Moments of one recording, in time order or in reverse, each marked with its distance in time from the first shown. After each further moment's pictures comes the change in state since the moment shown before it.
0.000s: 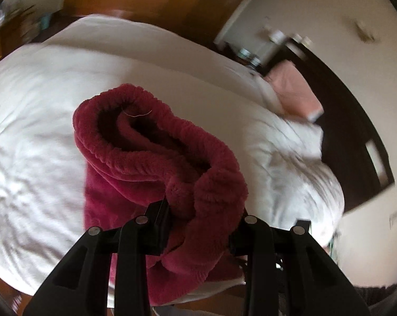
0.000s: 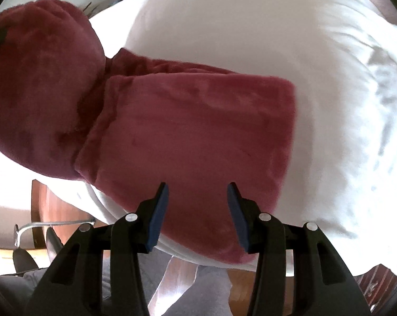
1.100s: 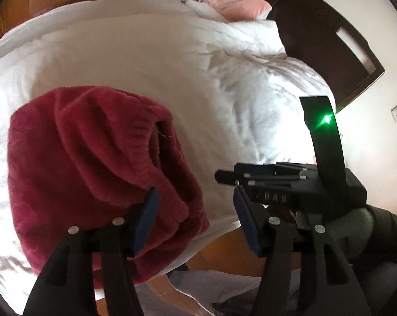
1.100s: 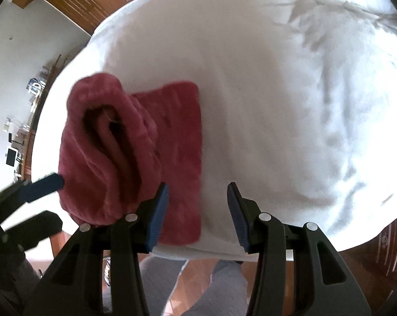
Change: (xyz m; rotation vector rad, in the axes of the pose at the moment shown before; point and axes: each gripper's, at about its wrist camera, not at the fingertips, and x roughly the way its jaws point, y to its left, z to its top) left arm 0.113 -0.116 -0.112 0.345 0.296 -0.074; right arm -0.044 -0.092 -0.034 0.270 -0.118 0.029
